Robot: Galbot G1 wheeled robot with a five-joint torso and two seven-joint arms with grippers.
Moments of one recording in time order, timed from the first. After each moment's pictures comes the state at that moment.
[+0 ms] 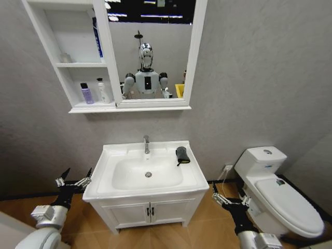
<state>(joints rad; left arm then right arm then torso) 1.56 -1.13 -0.89 -2.07 -0.45 -0.02 0.02 -1.88 1.36 0.66 2.38 0.25 0.05 0.18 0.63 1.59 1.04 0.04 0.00</state>
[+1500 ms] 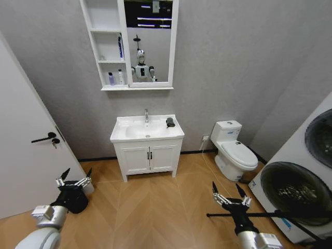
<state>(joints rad) 1.56 -1.13 -0.89 -2.07 -0.45 -0.02 0.02 -1.88 1.36 0.66 2.38 0.25 0.05 0.18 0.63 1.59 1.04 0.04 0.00</state>
